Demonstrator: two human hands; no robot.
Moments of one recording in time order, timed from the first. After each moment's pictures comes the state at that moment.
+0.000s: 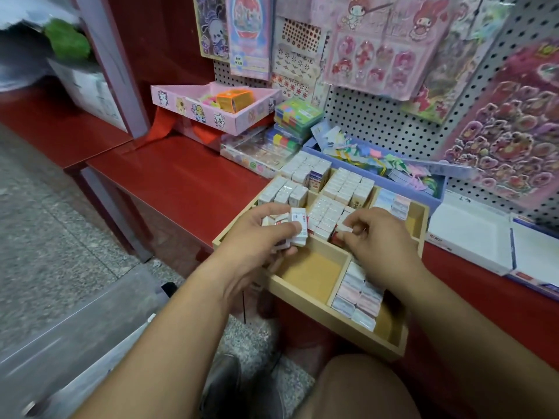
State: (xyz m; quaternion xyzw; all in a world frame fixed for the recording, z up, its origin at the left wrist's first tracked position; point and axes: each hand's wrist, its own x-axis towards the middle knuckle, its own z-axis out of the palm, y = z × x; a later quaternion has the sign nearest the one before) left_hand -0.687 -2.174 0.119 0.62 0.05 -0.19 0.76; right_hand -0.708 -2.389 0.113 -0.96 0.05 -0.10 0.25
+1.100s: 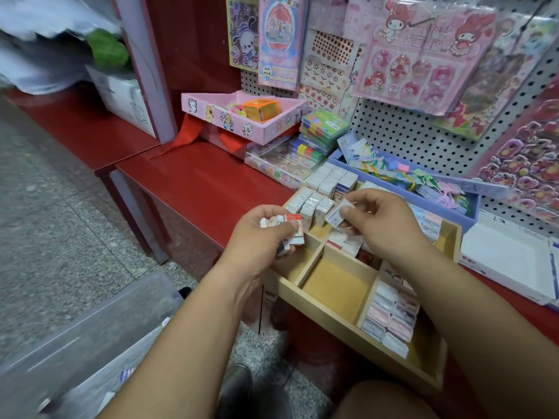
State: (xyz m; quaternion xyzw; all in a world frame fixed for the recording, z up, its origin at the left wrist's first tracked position) left_hand -0.674 -2.149 0.119 0.61 0.09 -0.09 0.78; right_hand -0.663 -2.345 0.142 -0.84 0.07 -0.05 0.53
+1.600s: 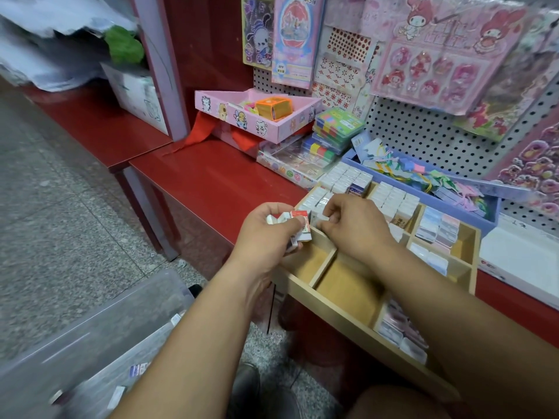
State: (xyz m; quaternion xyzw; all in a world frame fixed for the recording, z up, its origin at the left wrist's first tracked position) left_hand -0.672 -2.141 0.121 0.61 0.11 -0.06 0.78; right_hand -0.630 -2.305 0.114 -0.98 -0.04 -0.05 0.21
